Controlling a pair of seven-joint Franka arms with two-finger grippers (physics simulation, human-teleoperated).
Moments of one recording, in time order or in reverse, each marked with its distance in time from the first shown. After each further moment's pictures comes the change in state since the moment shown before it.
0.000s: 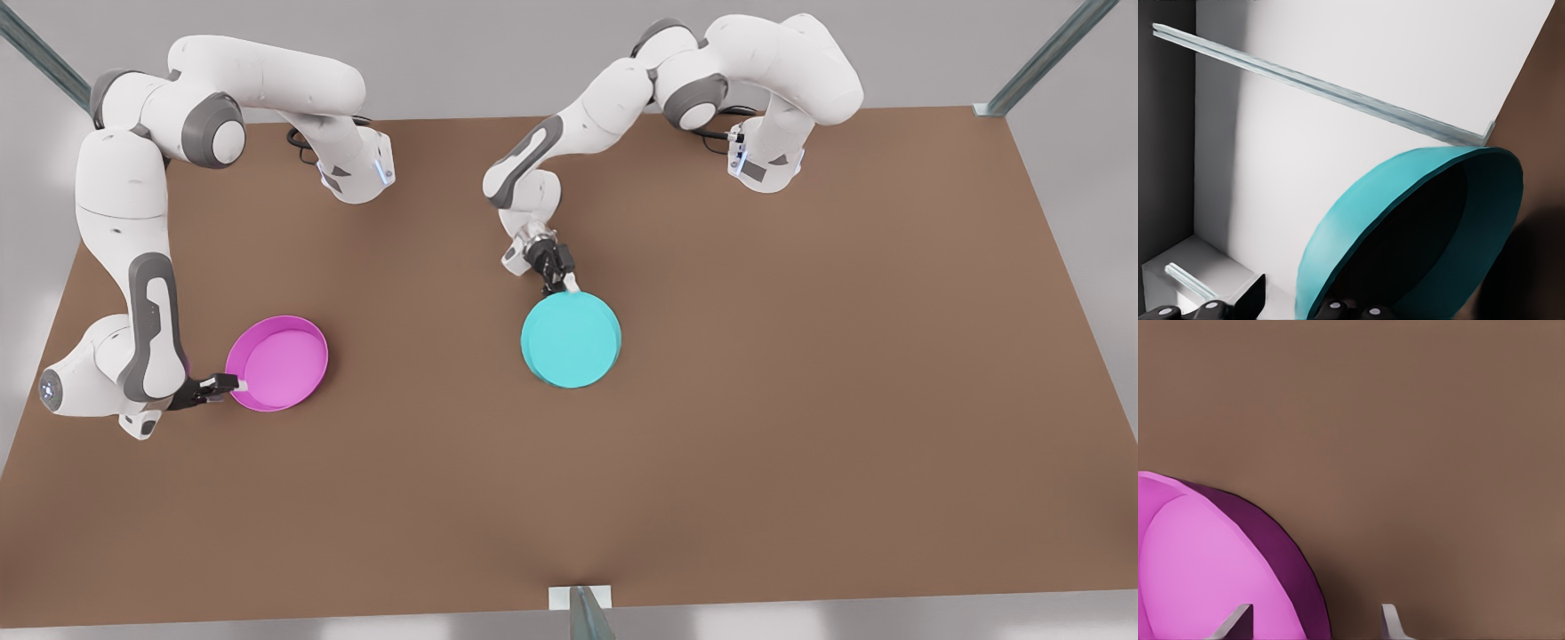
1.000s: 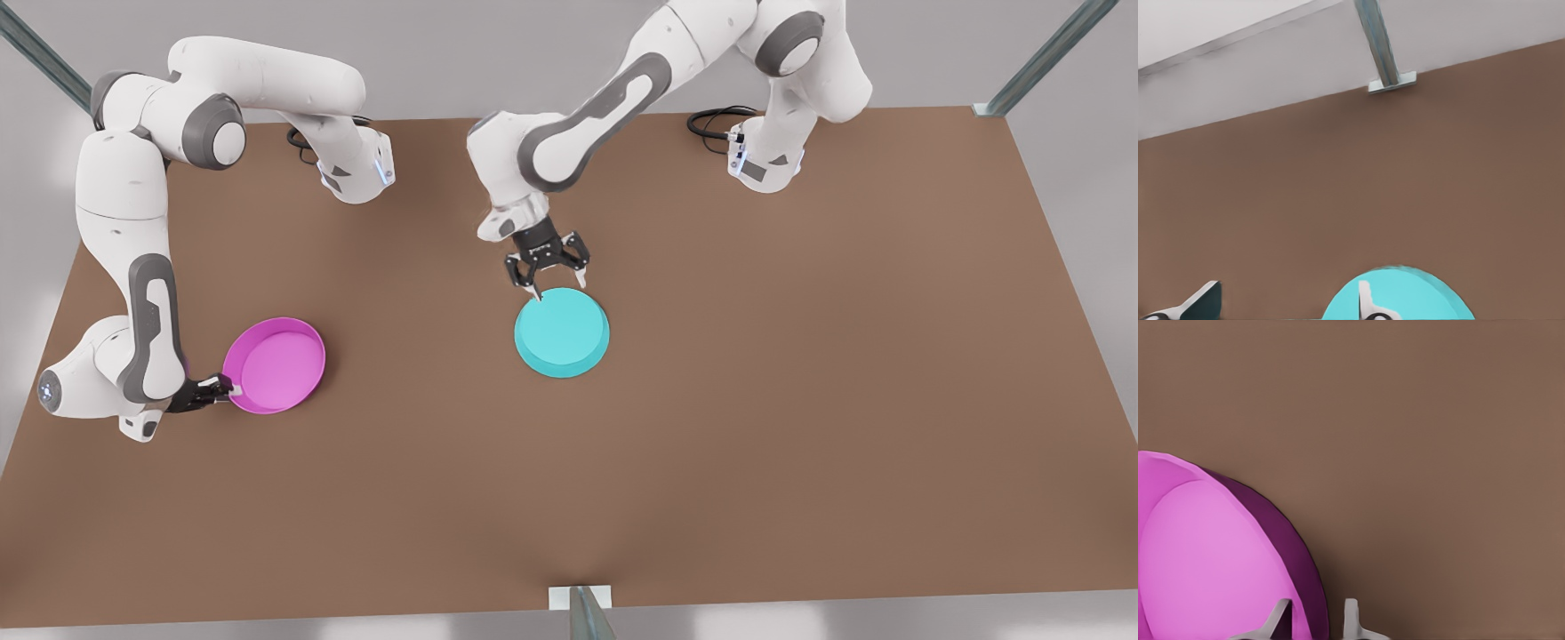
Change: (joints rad) left arm 0.392 -0.623 -0.024 -0.038 -0.815 0.618 0.077; right arm 0.000 0.006 0.000 0.012 0.000 0.006 -0.114
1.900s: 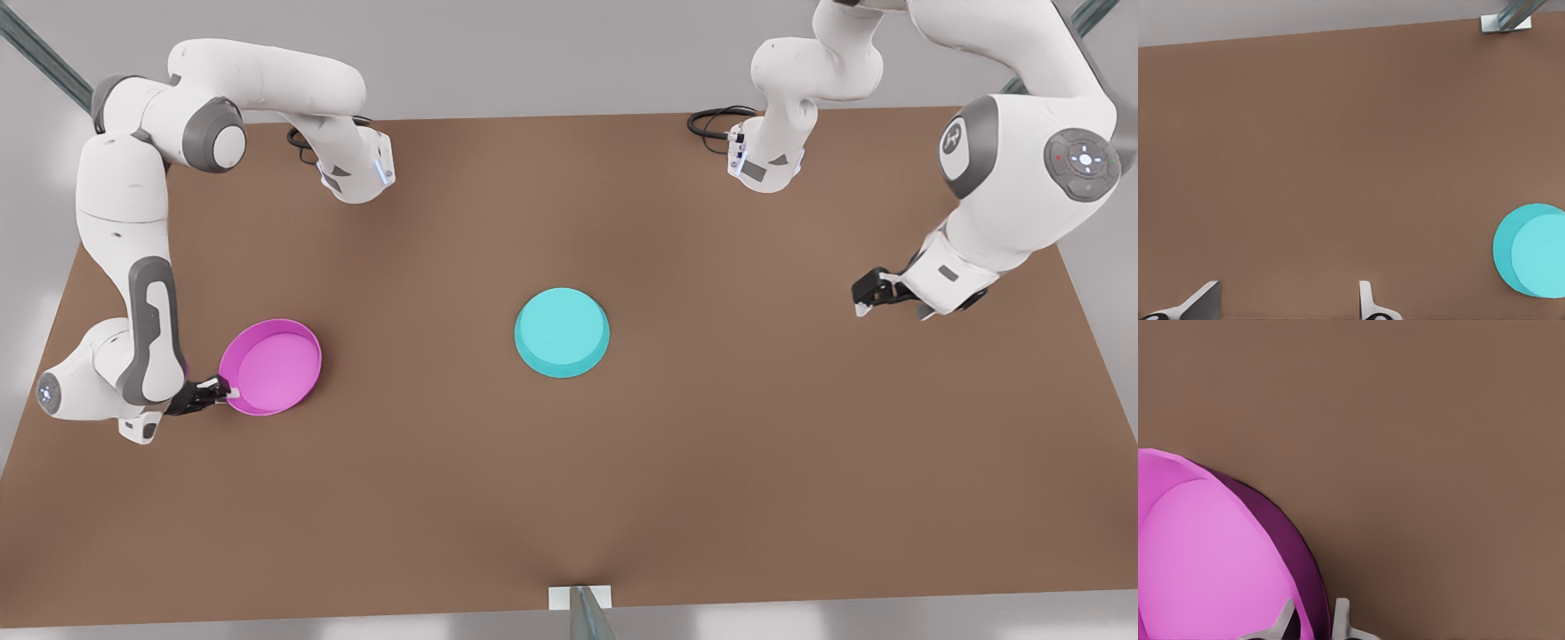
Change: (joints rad) left arm 0.739 -0.333 0.137 0.055 -0.793 -0.224 1.273; right arm -0.003 0.017 -0.001 0.020 -0.002 -0.002 -0.031
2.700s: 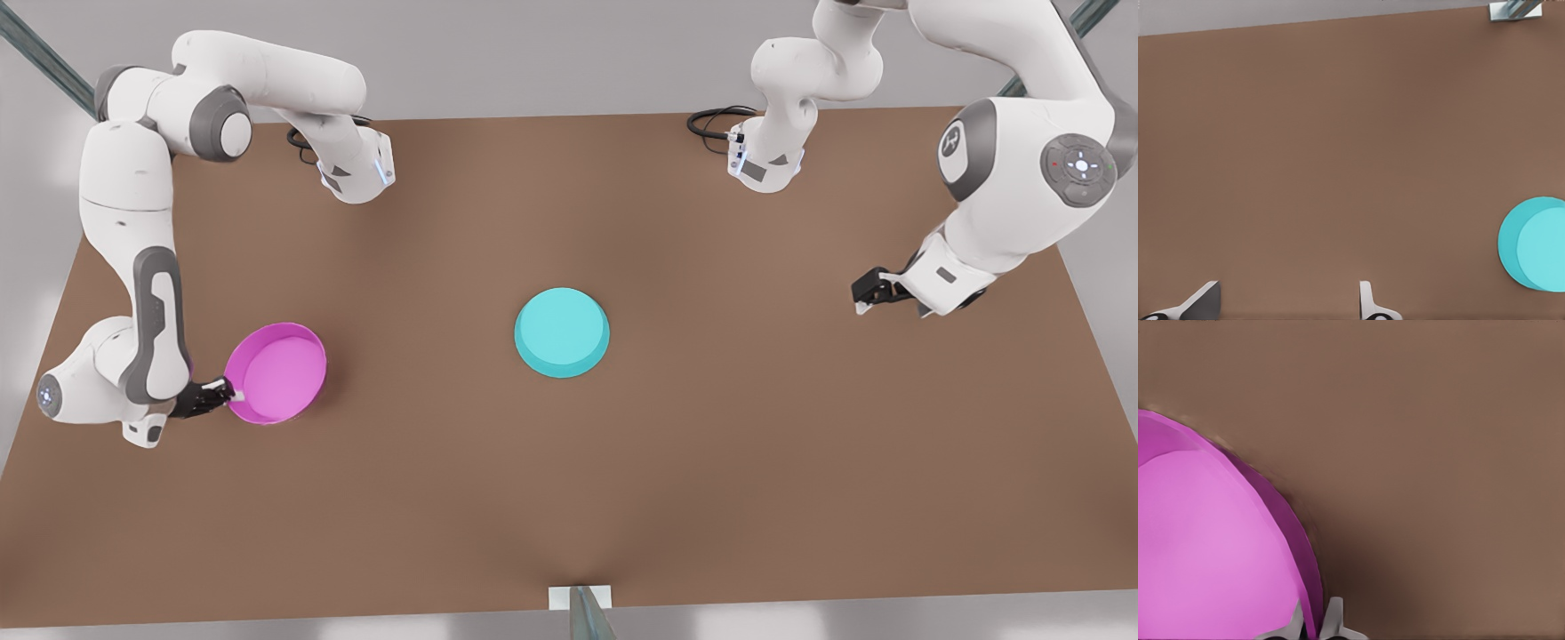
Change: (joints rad) left arm 0.003 -0.007 0.008 -0.022 0.008 -0.010 0.003; right arm 0.088 -0.082 0.000 -0.021 0.009 -0.040 0.017
